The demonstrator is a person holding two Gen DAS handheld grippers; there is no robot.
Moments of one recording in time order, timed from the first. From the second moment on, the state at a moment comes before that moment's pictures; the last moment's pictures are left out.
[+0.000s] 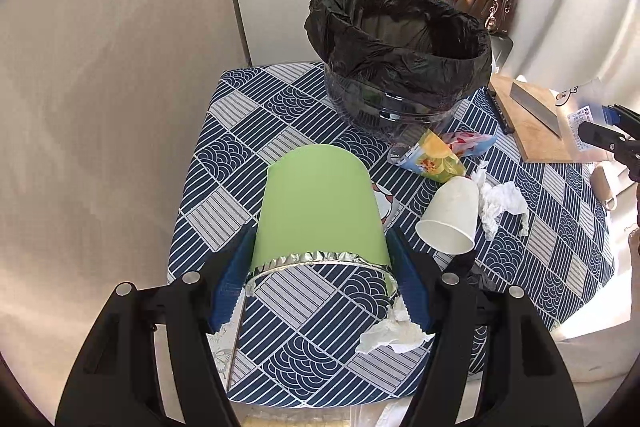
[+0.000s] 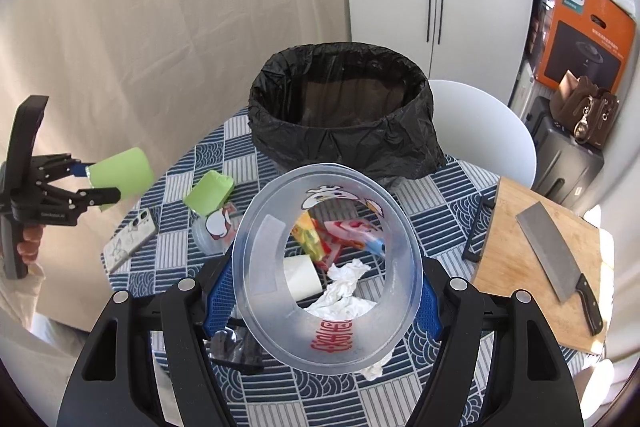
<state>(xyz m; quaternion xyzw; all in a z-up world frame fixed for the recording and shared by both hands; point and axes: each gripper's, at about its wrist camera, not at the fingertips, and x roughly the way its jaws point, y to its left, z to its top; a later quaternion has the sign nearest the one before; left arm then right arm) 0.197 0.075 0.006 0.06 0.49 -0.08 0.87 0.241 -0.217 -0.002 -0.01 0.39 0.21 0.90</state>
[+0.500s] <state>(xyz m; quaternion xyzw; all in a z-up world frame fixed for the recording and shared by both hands) 0.246 0.061 0.047 0.04 0.42 -0.11 0.90 0.288 -0.219 0.033 -0.04 0.35 0.21 0.91</state>
